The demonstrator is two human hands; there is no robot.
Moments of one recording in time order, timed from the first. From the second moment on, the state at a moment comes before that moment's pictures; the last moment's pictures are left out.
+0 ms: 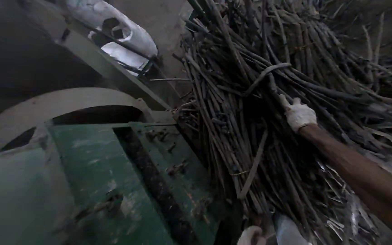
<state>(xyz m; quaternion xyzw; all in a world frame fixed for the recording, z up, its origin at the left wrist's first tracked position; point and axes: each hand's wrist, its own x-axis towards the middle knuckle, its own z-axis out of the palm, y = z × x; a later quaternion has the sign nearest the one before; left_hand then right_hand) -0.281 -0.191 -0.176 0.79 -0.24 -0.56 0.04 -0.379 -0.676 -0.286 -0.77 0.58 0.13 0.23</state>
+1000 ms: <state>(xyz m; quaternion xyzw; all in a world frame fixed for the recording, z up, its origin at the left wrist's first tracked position) -0.126 -0.734 -0.415 0.84 -0.48 -0.21 -0.11 -0.464 -0.640 -0.406 -0.62 0.73 0.17 0.24</state>
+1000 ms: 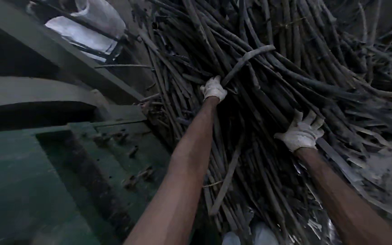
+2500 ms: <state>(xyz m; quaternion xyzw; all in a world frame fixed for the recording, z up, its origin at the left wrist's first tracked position) -0.160 -0.296 -0.189 0.87 -0.33 -0.32 -0.15 -0.477 -0.384 -0.243 -0.72 0.61 0.22 0.25</state>
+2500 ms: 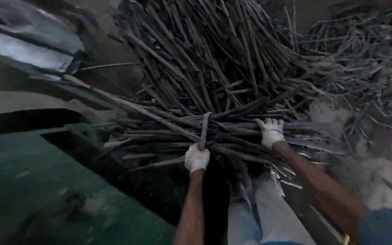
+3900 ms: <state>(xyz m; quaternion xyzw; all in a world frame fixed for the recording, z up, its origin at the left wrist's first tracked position) -0.181 -0.199 -0.243 0.75 -0.22 -0.62 0.05 -0.313 -0.400 -0.236 -0.96 -0.01 0.17 0.24</state>
